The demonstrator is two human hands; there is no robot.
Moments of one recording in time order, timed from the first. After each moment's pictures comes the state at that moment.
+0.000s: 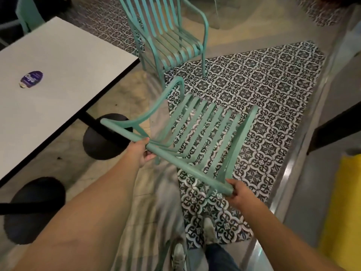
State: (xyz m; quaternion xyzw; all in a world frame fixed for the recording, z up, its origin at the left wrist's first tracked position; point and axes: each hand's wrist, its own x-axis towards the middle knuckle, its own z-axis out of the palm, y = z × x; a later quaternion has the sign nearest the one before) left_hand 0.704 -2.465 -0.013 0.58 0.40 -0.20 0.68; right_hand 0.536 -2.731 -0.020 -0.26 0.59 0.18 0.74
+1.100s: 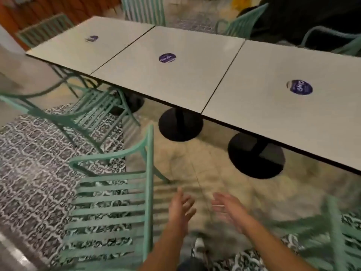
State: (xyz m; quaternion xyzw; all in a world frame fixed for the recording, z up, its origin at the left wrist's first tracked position) left_hand 0.490 -2.293 -0.019 0.09 0.60 0.30 0.73; right_hand 0.650 -2.336 -0.021 -0.71 -0.11 0.61 0.34
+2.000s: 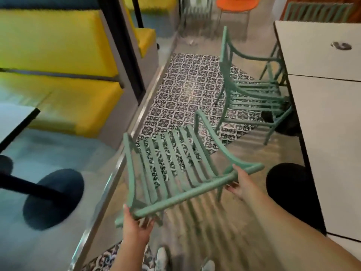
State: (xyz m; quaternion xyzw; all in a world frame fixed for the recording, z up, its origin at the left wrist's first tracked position) left_hand 0.450 -2.338 -0.004 -0.49 0.40 0.74 0.22; right_hand 0.526 -2.030 -0.023 -0.58 -0.31 0.75 0.07
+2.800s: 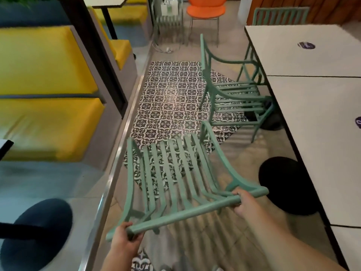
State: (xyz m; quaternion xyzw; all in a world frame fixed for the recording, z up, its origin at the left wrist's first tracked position) left_hand 0.367 -2.359 0.006 -0.50 0.44 0.68 0.31; right_hand 0.526 -2.069 -0.021 -0.67 -0.17 0.71 0.13
